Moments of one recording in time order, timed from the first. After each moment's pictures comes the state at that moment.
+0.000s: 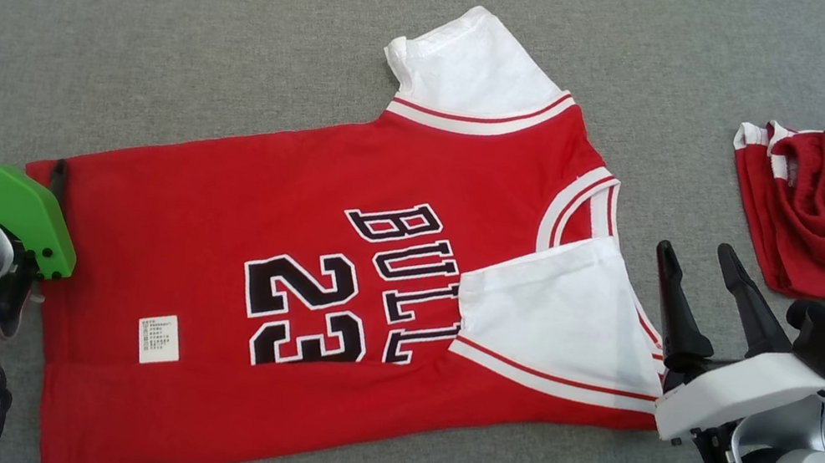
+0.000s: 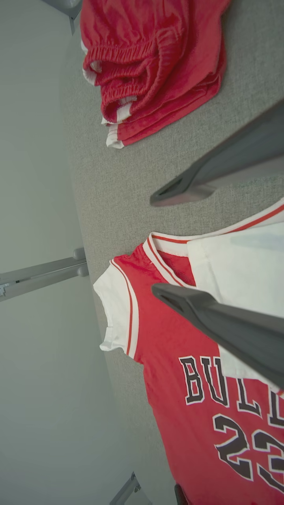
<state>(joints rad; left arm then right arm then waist) -0.64 0.36 -0.29 0.85 -0.64 0.05 0.12 -0.21 -0.12 0.06 0.05 0.35 0.13 0.05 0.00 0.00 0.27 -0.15</state>
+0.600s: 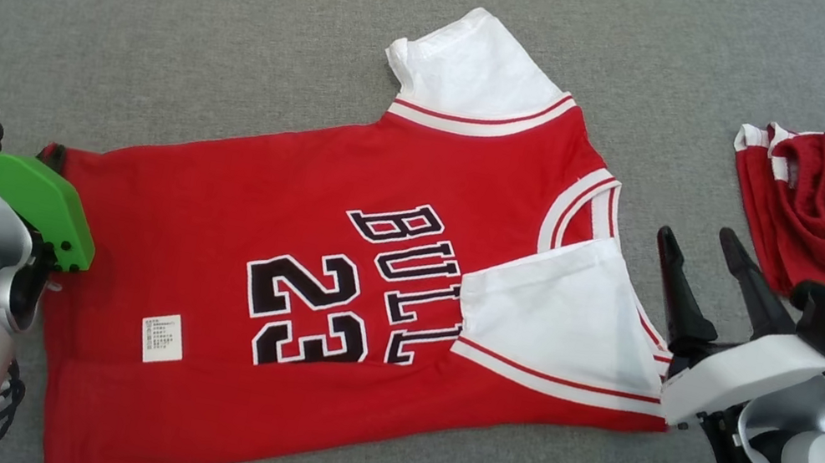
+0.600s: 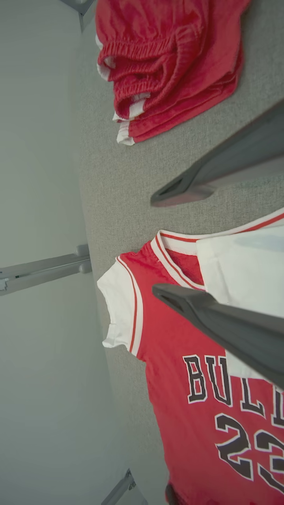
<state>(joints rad) -0.68 0.35 -0.33 0.88 -0.63 0.01 0.09 -0.23 -0.15 0.08 0.06 0.36 0.13 0.07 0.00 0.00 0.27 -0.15</state>
